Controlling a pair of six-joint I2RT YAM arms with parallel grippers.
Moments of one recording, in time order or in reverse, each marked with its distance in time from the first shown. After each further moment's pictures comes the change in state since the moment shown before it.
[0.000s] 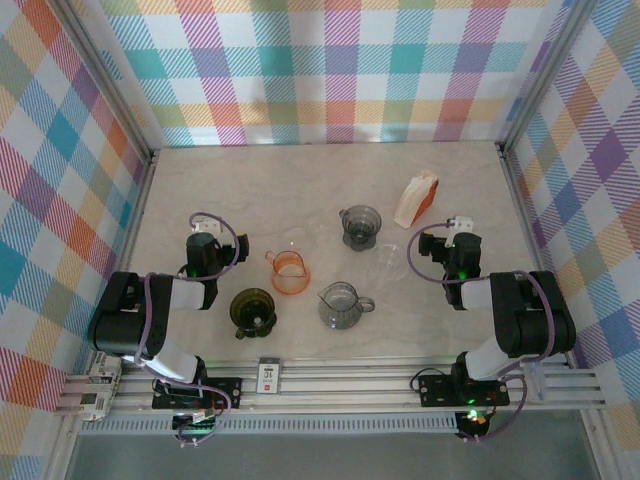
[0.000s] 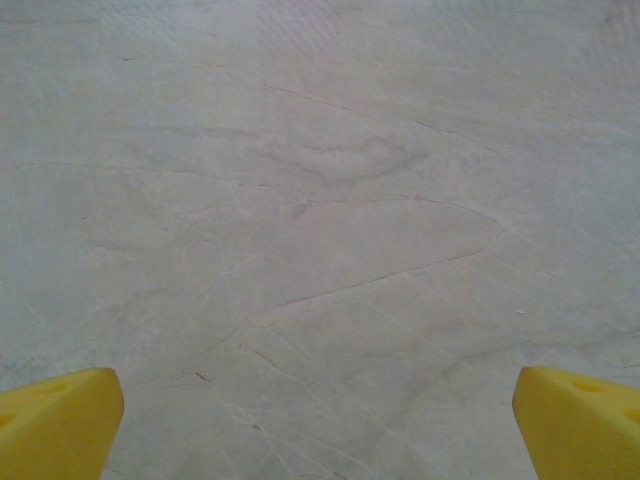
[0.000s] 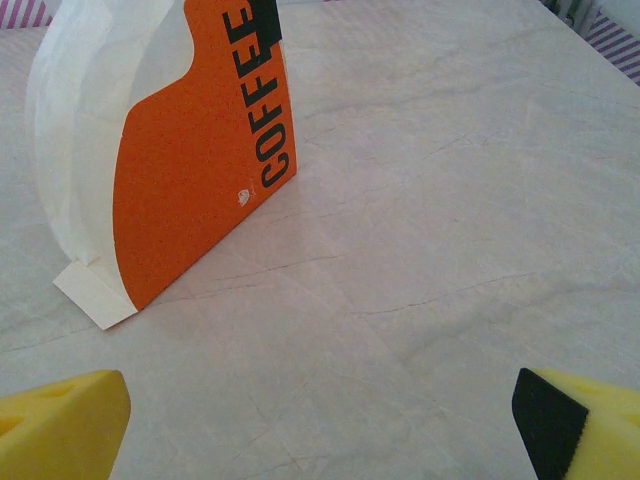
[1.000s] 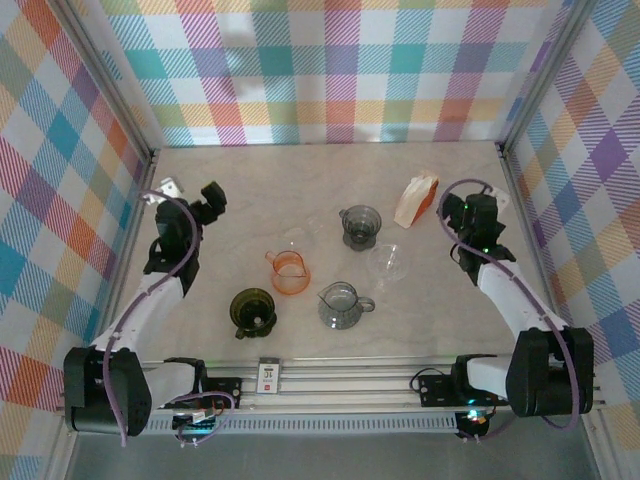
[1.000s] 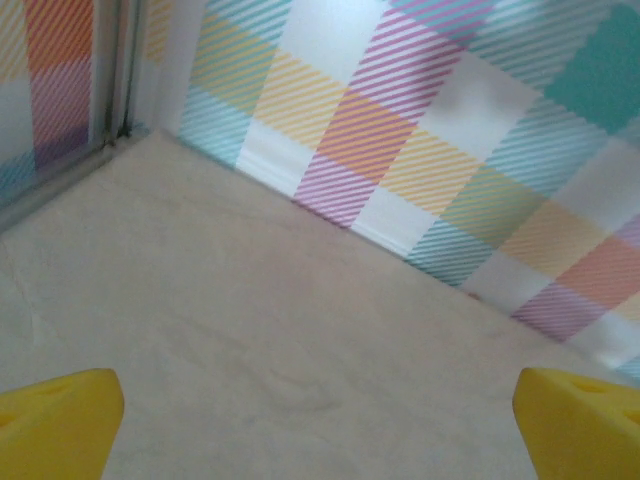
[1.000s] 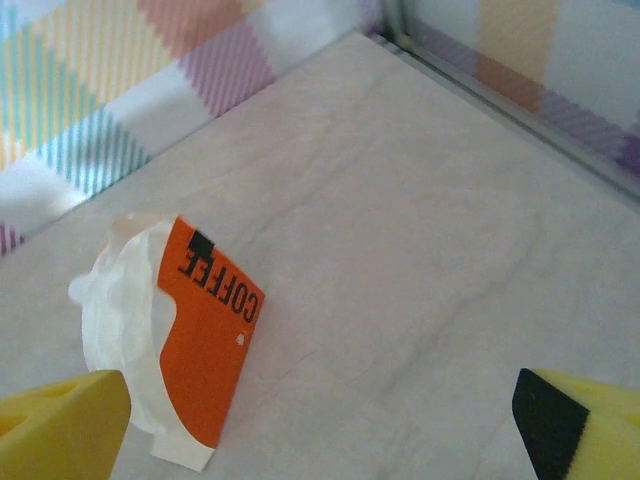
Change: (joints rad) left arm 0.011 -0.415 0.353 -0.599 -0.148 -0.446; right arm 0.012 -0.328 0.393 -0.835 0.193 0.478
